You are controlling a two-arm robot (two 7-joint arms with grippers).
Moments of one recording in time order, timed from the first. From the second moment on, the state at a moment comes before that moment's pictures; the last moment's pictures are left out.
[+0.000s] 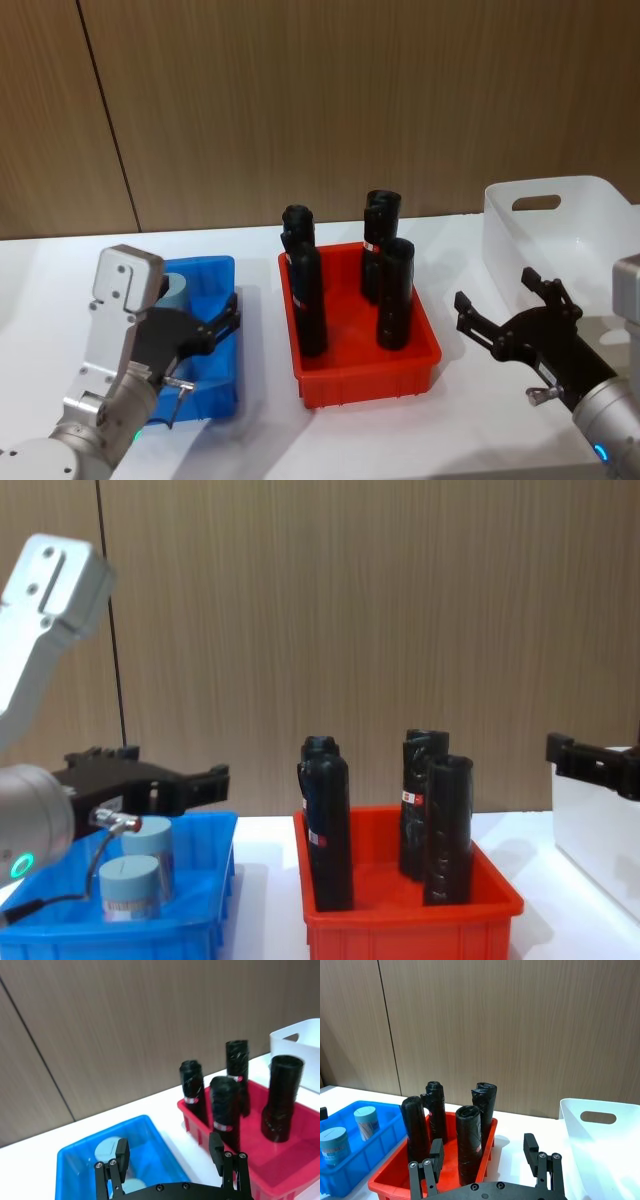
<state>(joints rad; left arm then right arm) -0.22 0.42 0.39 -1.59 -0.33 0.13 0.06 -0.01 0.34 -0.23 -1.77 0.29 0.03 0.07</state>
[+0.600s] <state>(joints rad) -0.24 0.42 0.34 -1.48 -0.42 0.16 0.01 -0.01 0.34 -0.23 -1.77 0.29 0.03 0.07</state>
